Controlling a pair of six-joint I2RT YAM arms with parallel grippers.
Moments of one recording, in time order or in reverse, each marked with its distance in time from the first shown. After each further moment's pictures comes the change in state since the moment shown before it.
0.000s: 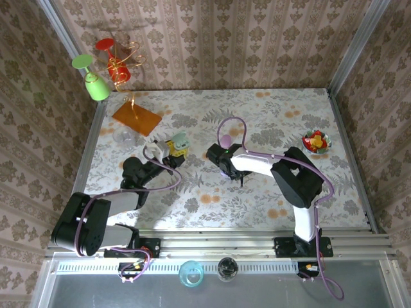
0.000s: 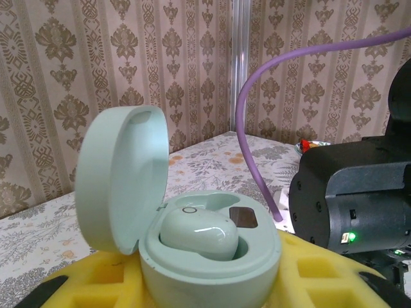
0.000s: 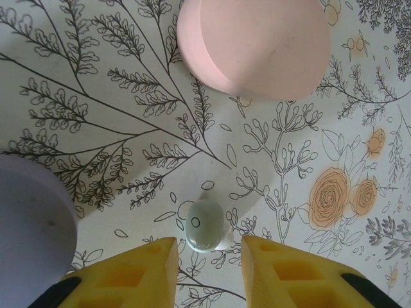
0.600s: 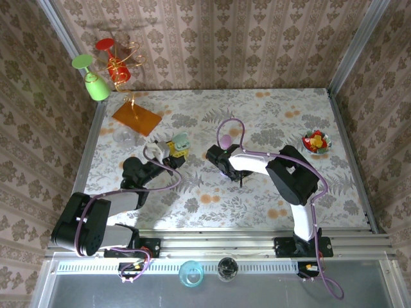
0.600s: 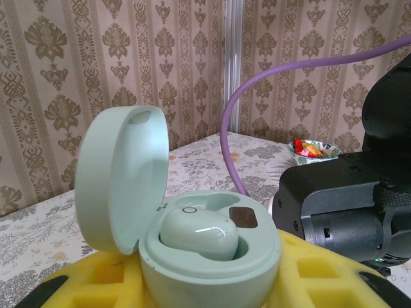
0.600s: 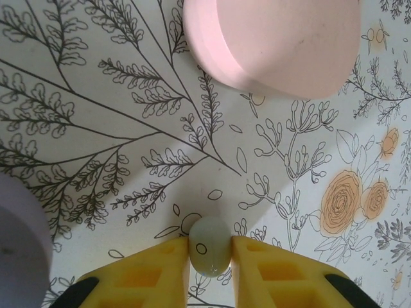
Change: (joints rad) left arm 0.000 0.000 0.000 0.000 0.028 -0.003; right arm -0.011 0.045 0.009 -0.002 0.004 -0.002
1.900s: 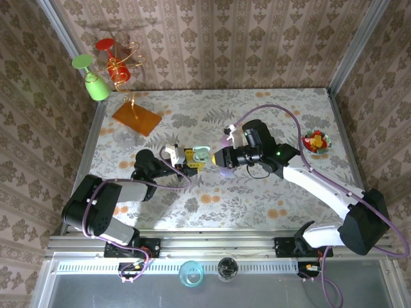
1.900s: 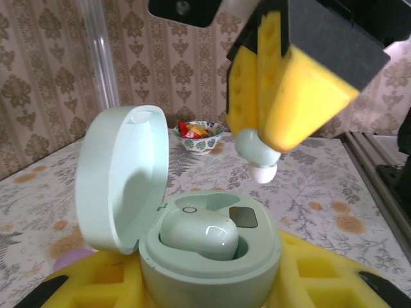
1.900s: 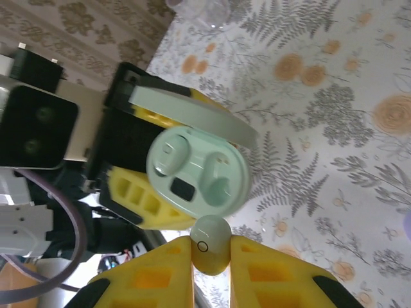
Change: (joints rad) left arm -0.094 0.177 0.119 0.000 0.350 0.054; right arm -0.124 -0.663 -0.212 0.516 -1.108 0.032
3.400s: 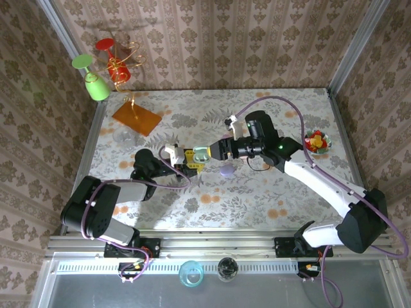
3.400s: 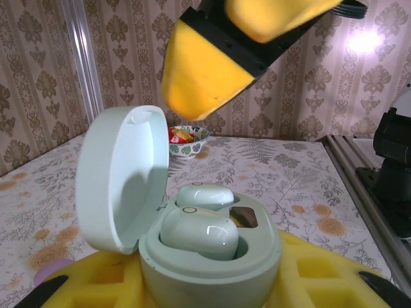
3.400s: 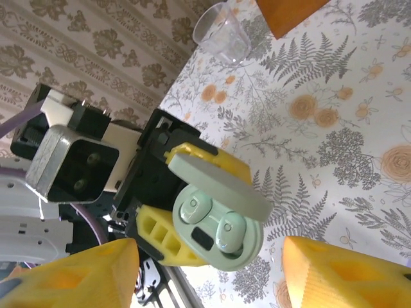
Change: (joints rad) left arm 0.000 -0.018 0.002 -0.006 0.035 -0.022; right arm -0.040 0.021 0.084 0.004 -0.039 -0.036
